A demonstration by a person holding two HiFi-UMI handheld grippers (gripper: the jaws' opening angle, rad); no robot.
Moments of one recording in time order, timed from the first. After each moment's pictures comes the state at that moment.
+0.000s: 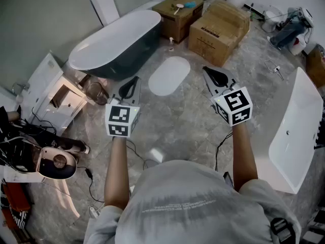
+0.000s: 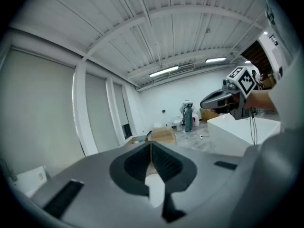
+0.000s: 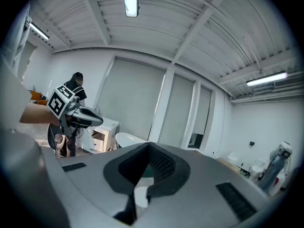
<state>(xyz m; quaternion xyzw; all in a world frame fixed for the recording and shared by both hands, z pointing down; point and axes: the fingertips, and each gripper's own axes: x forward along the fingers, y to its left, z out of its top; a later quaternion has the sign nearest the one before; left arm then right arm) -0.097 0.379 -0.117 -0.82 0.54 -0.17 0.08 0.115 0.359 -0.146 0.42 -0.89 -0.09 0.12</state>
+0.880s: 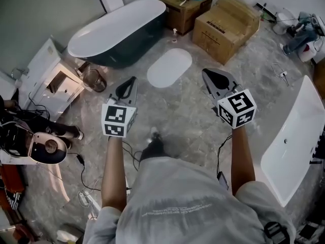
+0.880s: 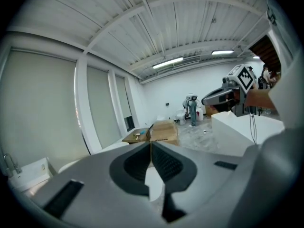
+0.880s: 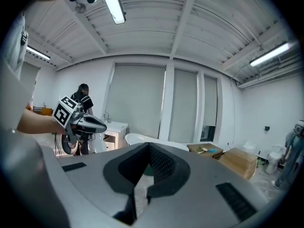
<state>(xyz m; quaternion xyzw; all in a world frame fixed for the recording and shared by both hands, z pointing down) -0.047 0.363 -0.065 -0.80 0.57 -0.19 0.04 0.172 0.330 -0.101 0.35 -0.93 -0.03 0.10</state>
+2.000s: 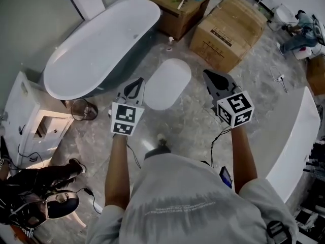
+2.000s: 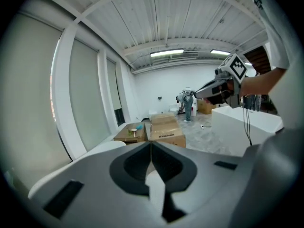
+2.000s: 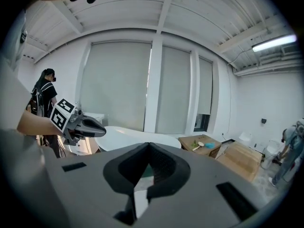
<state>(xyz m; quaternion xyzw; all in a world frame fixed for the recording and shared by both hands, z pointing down) -0.177 -0.045 0.005 -0.85 0.48 -0.22 0.02 0.021 -0.058 -0.055 0.41 -0.90 0.01 0.16</state>
